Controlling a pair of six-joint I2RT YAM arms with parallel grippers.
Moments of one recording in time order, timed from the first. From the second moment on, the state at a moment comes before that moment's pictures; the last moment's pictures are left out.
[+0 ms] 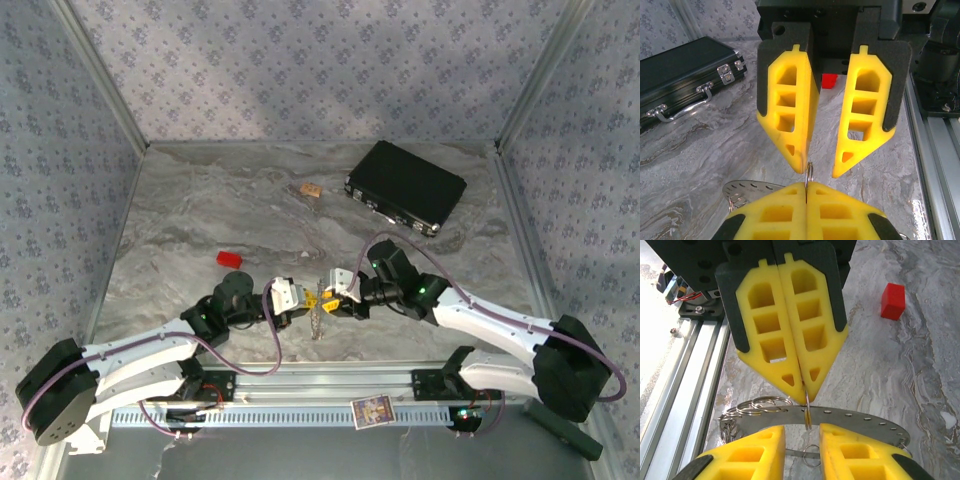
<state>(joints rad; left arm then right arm) -0.90 0.95 0.29 0.37 0.40 0.24 0.81 1.13 0.60 -0.10 -0.59 -0.51</state>
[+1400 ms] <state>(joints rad) -0.90 1.02 0.29 0.45 0.39 0.19 0.80 1.16 0.60 -0.04 -0.60 -0.48</state>
